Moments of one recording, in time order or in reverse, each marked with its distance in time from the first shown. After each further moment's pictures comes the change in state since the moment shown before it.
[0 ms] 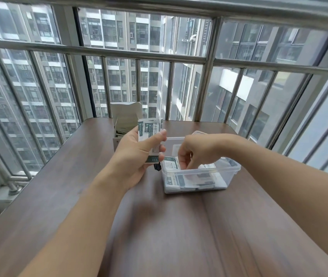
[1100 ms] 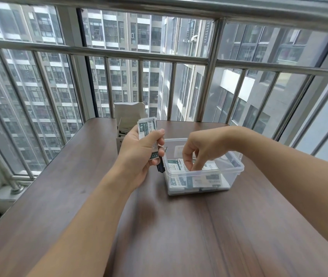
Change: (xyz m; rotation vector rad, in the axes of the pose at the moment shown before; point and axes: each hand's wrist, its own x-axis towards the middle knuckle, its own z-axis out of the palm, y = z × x) left_hand 0.004 -0.002 0.002 0.006 0.071 0.048; right_hand -0.014 -0.003 -0.018 0.037 -0.104 0.015
